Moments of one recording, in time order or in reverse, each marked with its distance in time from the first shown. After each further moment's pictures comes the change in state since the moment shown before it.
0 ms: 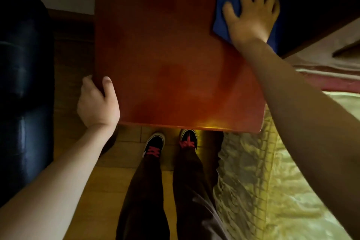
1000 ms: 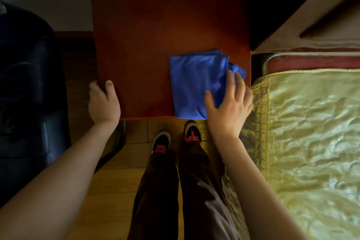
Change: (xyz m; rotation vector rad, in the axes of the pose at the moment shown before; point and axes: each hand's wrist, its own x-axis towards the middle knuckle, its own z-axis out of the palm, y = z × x) left_hand -0.002 0.005 -0.012 -0.071 -0.168 -0.024; right_hand -0.231 -0.018 -0.029 0.209 0.078 0.339
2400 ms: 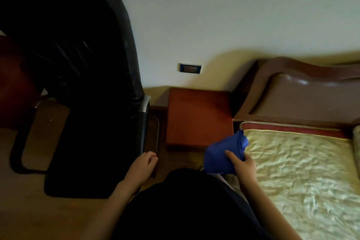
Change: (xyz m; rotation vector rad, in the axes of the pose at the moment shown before) left_hand -0.196 -0.020 -0.353 -0.012 -0.589 0.265; right_hand -0.189 -0.095 -0.325 0.858 -0.242 0.445
